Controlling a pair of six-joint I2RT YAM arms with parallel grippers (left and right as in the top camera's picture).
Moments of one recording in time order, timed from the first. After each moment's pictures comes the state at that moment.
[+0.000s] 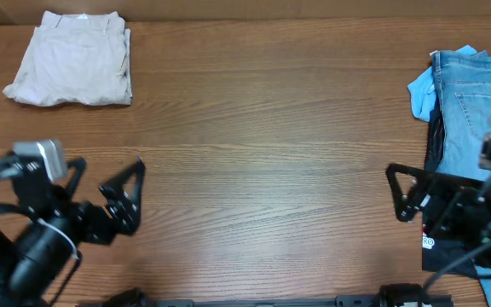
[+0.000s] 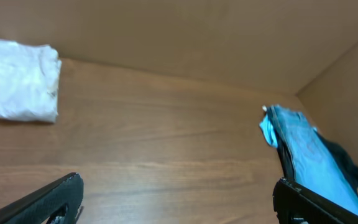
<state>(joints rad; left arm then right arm) 0.39 0.80 1.51 -1.23 0.70 -0.08 0.03 0.89 1.64 -1.42 -0.30 0.38</state>
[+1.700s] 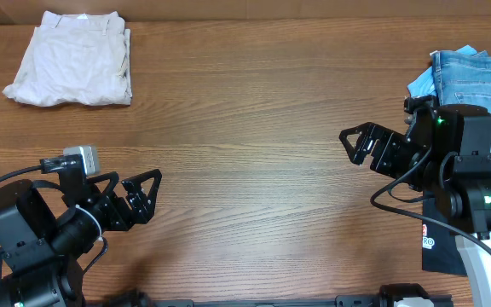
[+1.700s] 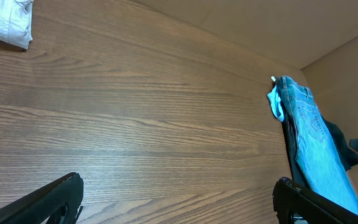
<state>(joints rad) 0.39 0.74 1.03 -1.03 0.73 -0.10 0.03 1.06 1.17 -0.96 -0.45 0.44</state>
